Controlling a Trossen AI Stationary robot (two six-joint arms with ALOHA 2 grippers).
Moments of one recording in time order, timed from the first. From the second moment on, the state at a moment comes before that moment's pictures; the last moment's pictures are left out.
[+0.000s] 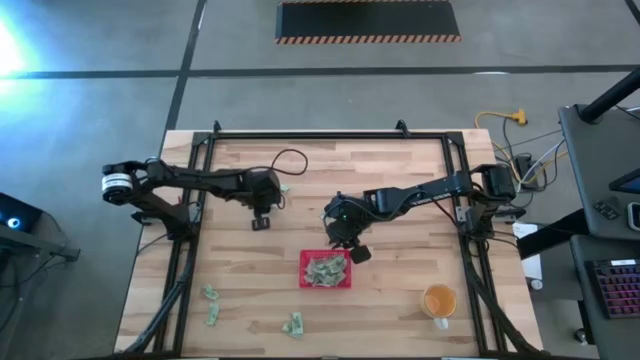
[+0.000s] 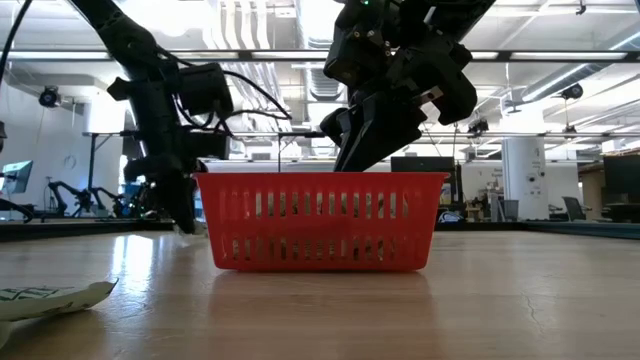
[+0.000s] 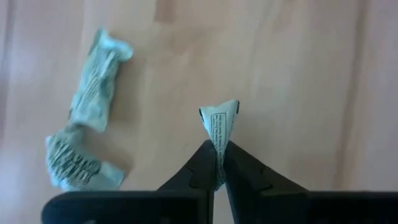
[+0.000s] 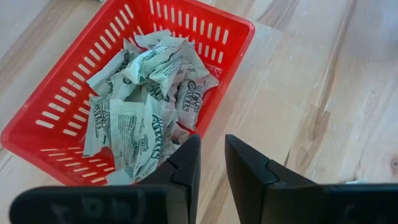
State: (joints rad) left arm 0.30 1.41 0.67 -0.43 -0.01 0.16; right arm 0.02 1.82 1.15 -0.28 -0.31 -0.32
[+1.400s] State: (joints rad) left arm -0.21 1.47 0.84 0.06 0.18 0.15; right arm -0.10 1.82 1.07 -0.31 0.19 -0.23
